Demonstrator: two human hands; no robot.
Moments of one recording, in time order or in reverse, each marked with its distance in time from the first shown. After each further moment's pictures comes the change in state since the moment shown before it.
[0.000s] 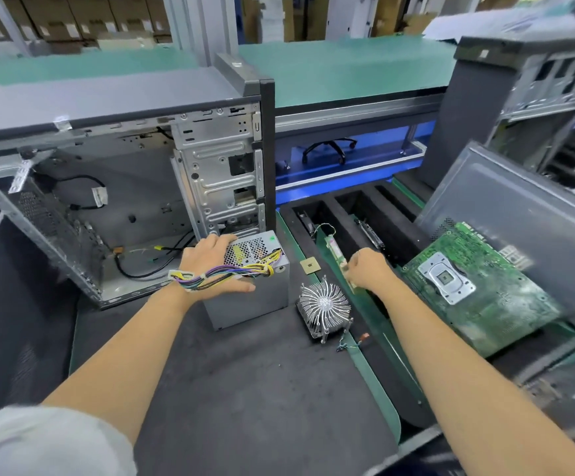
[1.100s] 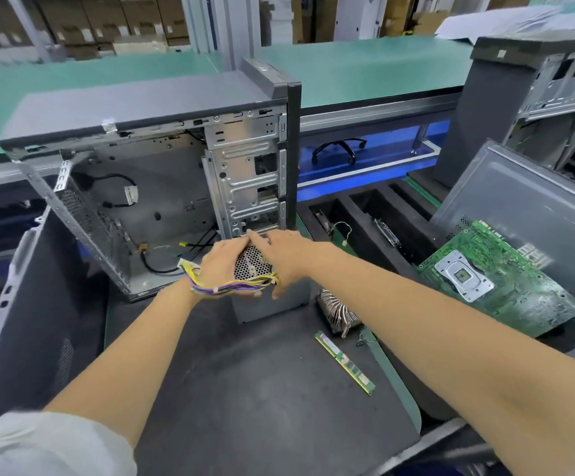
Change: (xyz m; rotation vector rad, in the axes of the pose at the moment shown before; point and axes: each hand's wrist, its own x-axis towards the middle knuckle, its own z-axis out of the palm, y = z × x) left_hand -0.017 -0.011 -0.023 -0.202 -0.111 0.117; right_hand -0.043 -0.161 0.007 -0.656 -0.118 -0.759
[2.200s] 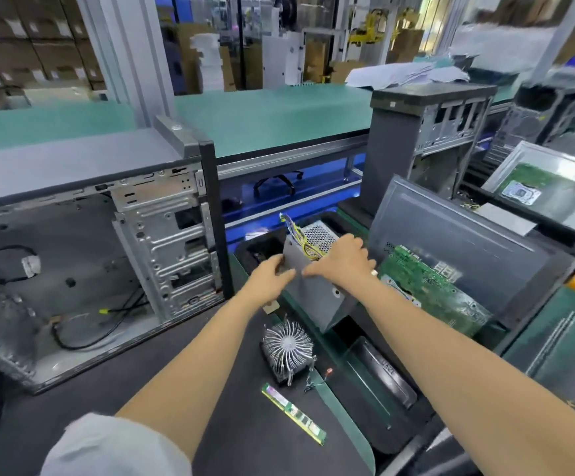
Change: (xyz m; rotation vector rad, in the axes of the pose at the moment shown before) left_hand 0.111 0.152 0.055 -0.497 -0.060 -0.081; right_hand -0.095 0.141 0.018 0.640 0.339 1.087
